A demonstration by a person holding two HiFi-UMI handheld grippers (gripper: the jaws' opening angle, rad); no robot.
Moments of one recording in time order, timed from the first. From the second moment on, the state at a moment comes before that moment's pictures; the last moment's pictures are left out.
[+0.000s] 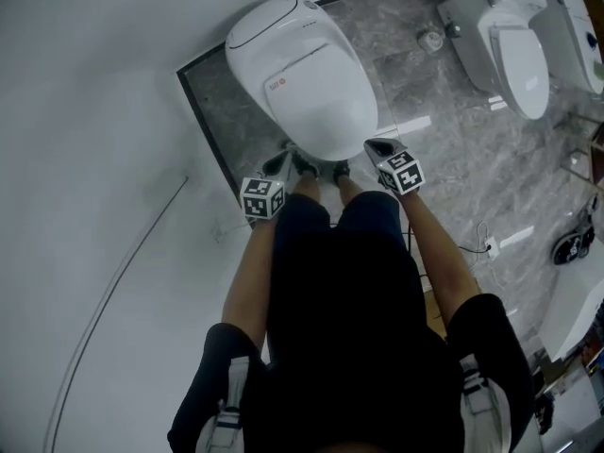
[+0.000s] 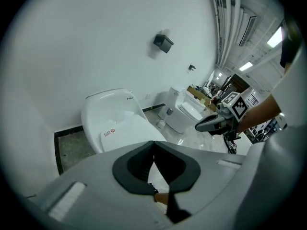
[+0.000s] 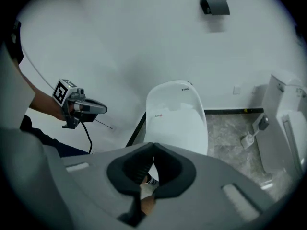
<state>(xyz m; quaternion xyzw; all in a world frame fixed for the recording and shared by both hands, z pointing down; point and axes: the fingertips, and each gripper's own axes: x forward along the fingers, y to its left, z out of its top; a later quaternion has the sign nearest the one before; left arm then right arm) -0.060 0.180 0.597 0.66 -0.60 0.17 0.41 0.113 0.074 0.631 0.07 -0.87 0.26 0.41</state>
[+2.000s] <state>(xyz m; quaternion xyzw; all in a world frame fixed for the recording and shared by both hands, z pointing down) -0.053 0.128 0.427 0.70 -0.66 0.13 0.26 0.078 0.027 0.442 0.02 -0.96 0.10 0.26</state>
